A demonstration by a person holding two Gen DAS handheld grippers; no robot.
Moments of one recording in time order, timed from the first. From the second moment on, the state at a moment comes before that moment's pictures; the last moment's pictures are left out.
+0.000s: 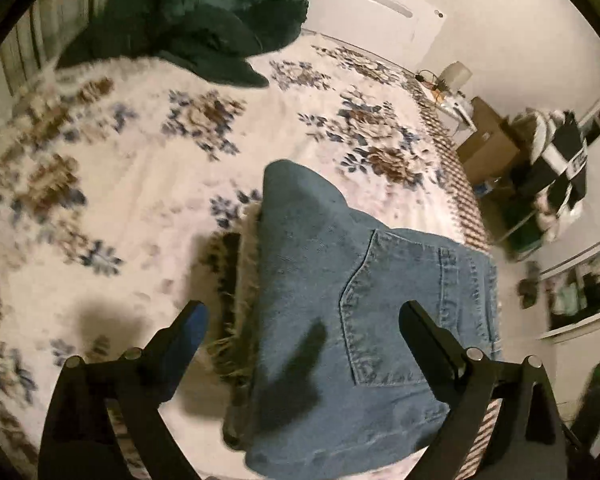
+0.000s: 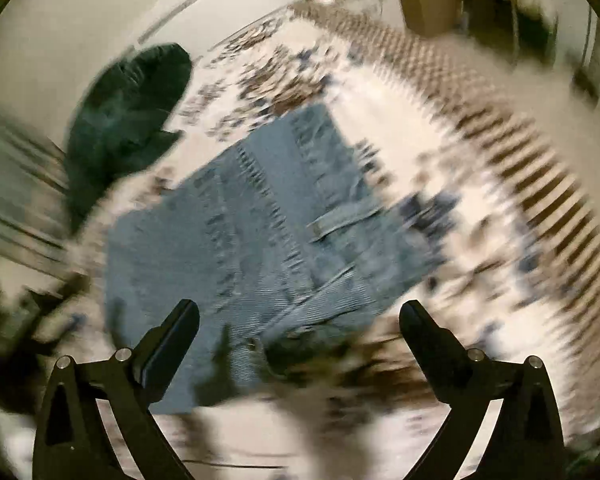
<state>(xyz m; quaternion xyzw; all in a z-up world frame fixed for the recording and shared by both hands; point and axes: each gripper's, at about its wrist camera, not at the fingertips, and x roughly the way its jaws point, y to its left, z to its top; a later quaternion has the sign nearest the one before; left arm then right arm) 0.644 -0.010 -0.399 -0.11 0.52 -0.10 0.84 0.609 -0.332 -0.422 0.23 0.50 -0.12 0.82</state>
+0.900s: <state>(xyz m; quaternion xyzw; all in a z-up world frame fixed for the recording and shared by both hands) 0.387 -0.045 -0.190 0.00 0.41 -0.05 0.91 0.367 -0.259 -0.145 0.04 0.37 -0.11 0.92</state>
